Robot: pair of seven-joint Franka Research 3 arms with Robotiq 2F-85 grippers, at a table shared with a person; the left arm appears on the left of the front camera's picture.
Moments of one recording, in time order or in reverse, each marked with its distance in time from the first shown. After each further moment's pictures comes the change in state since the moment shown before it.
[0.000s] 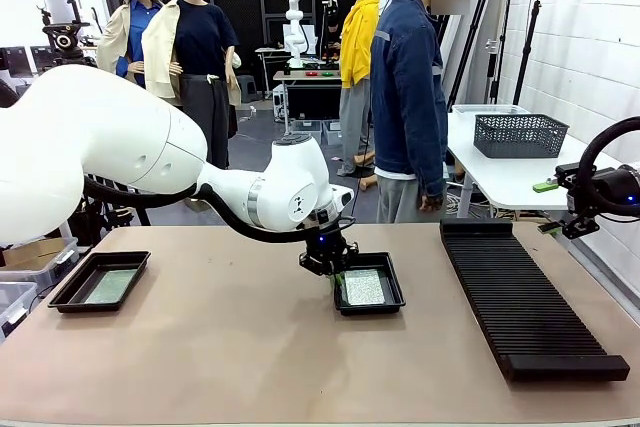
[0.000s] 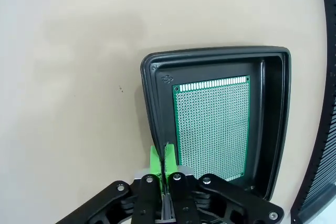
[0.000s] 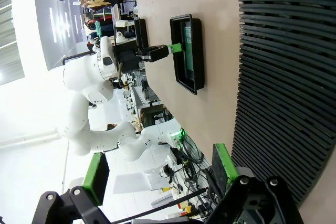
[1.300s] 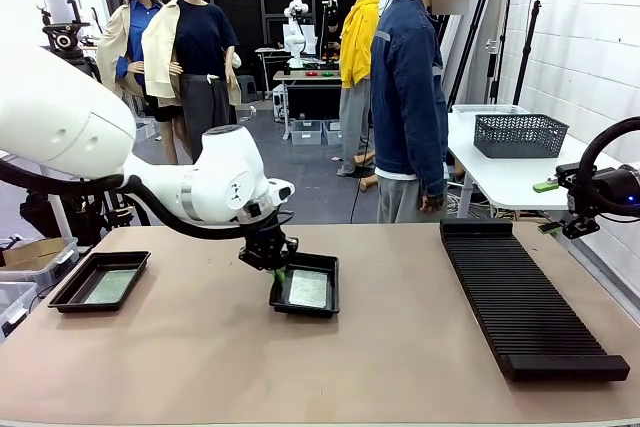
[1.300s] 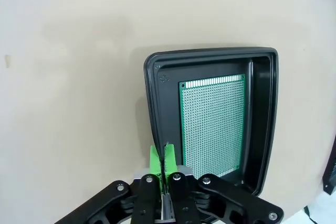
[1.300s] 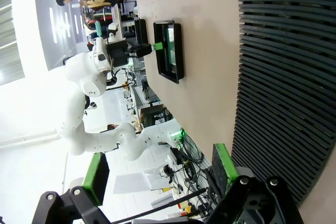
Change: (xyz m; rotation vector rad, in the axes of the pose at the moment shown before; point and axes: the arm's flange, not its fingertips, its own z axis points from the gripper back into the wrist) left arm 0.003 0.119 0.047 0.022 0.015 -0.055; right arm 0.000 0.000 0.001 0.001 -0.001 0.000
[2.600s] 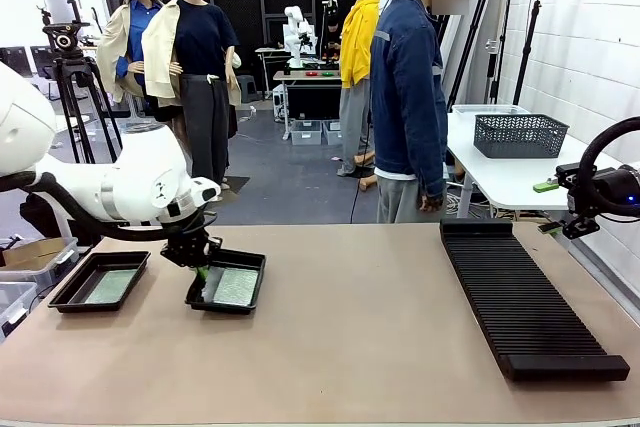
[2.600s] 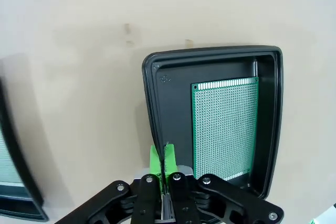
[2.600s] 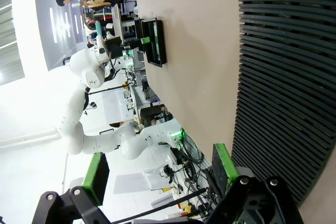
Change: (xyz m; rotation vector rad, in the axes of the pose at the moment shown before) left arm 0.001 0.151 0.034 0.110 -0.036 0.009; right arm 0.000 0.000 0.000 0.001 0.000 0.000
